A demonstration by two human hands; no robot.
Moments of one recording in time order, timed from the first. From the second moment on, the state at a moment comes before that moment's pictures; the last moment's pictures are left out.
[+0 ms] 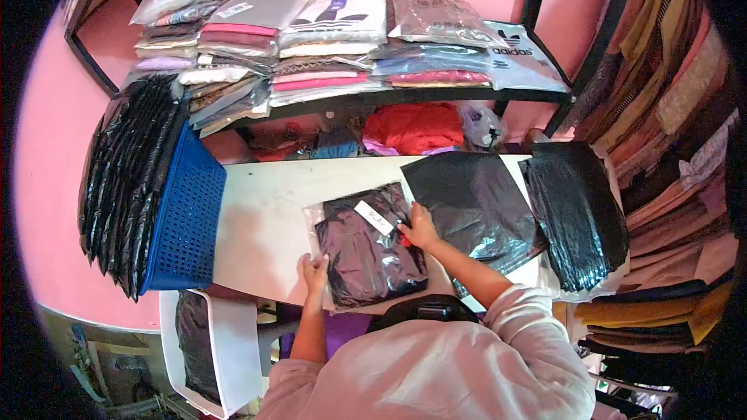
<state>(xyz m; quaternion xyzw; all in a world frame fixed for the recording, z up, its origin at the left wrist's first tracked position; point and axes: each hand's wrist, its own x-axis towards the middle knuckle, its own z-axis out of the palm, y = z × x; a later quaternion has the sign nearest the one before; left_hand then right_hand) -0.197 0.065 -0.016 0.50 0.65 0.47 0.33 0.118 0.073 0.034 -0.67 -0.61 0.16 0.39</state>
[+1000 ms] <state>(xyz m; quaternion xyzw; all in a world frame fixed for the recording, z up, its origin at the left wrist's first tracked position) -0.146 0.102 0.102 0.58 0.48 0.21 0.62 -0.009 0.060 0.093 -0.76 -0.61 0.11 0.17</state>
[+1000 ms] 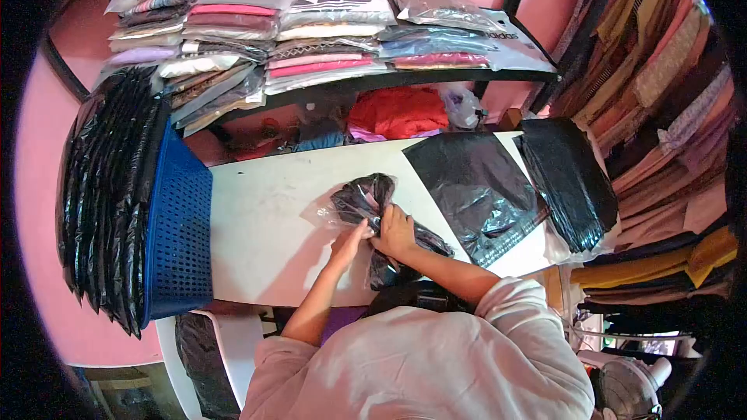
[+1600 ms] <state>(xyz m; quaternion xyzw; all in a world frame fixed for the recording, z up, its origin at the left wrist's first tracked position) -0.013 0.012 0.063 0.65 0.43 0.46 0.43 0.274 -0.052 0.198 -0.65 -0.47 0.15 0.58</state>
